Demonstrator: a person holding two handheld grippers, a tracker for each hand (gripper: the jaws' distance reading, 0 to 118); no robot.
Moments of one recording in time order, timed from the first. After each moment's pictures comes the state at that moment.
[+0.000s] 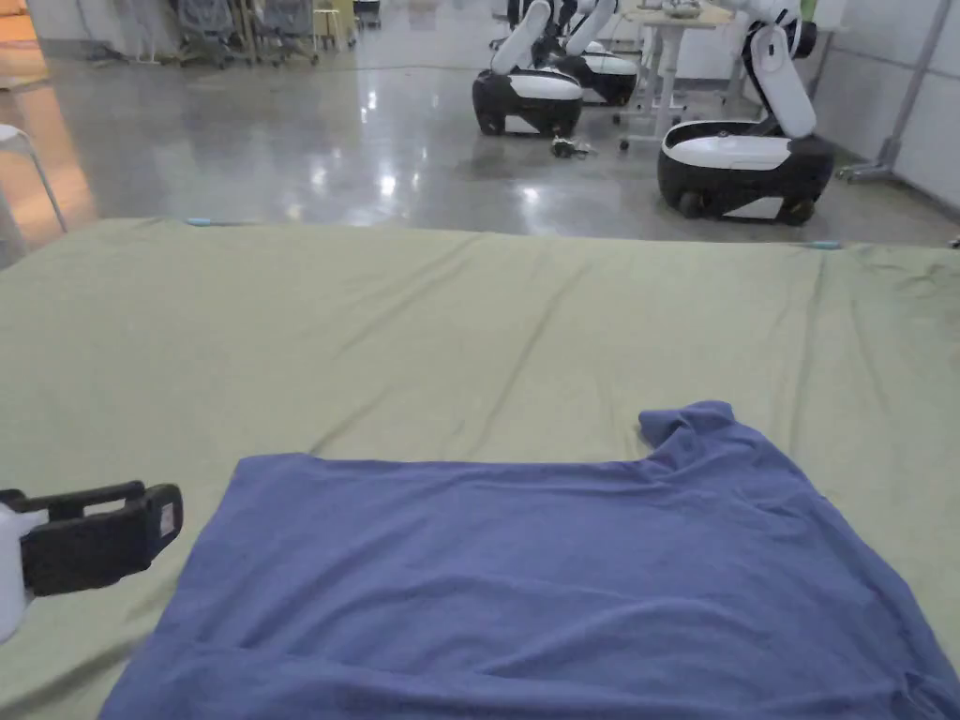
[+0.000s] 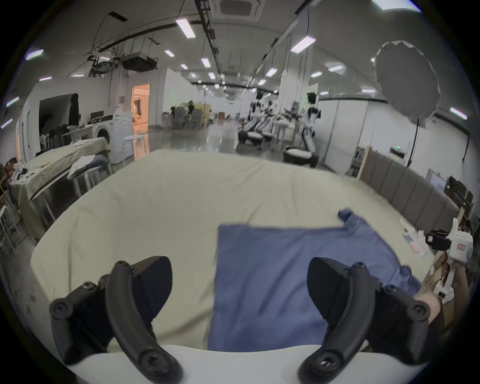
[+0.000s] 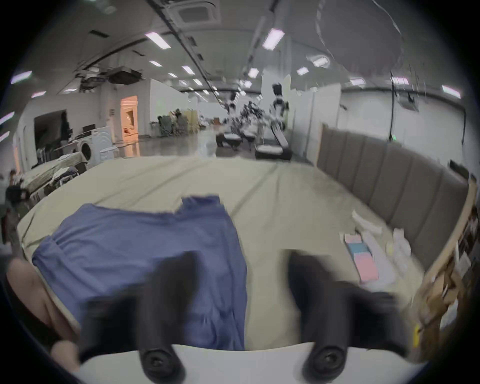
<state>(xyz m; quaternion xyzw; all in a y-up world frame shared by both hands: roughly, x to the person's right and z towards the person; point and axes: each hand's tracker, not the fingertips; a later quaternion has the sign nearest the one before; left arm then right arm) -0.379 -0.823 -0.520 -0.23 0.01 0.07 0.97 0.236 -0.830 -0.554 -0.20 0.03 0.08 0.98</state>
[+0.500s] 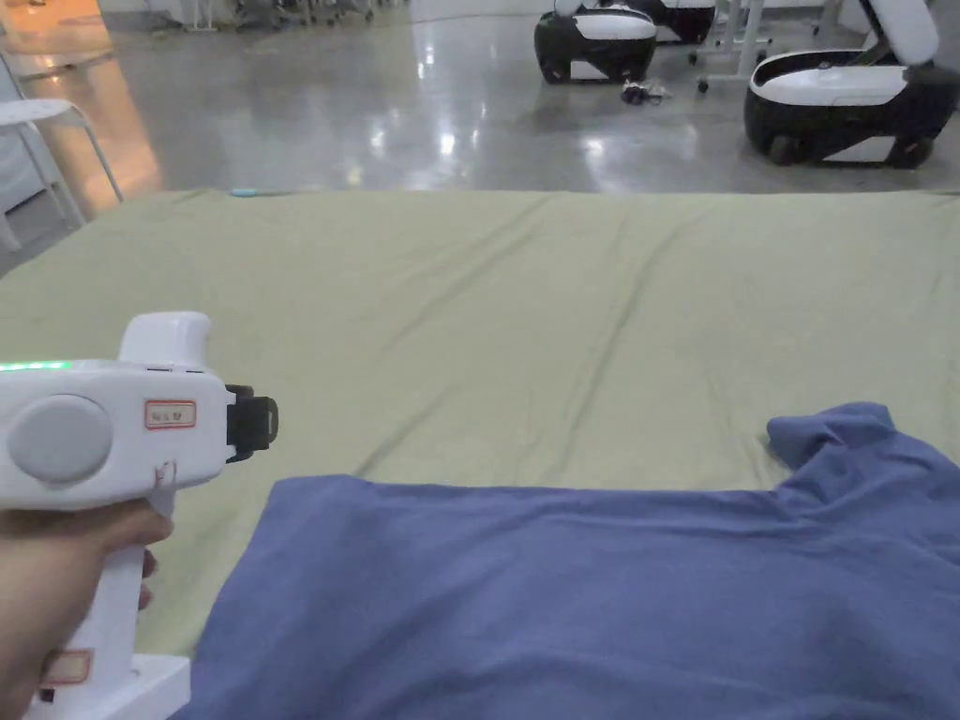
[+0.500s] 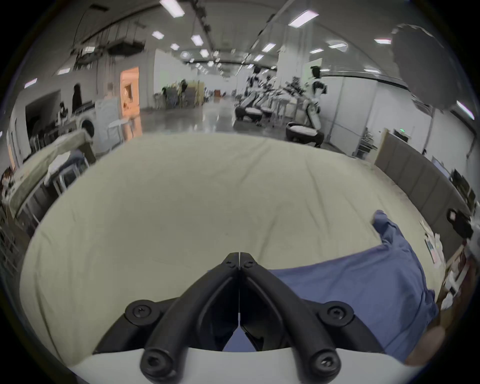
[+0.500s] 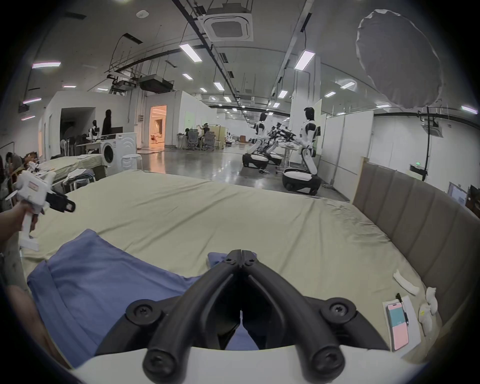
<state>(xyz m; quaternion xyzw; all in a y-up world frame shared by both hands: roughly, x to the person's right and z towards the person) -0.414 -0.880 -0.738 -0.34 0.02 0.08 0.94 0.150 -0.795 -0.715 -0.16 0.11 0.09 0.98</state>
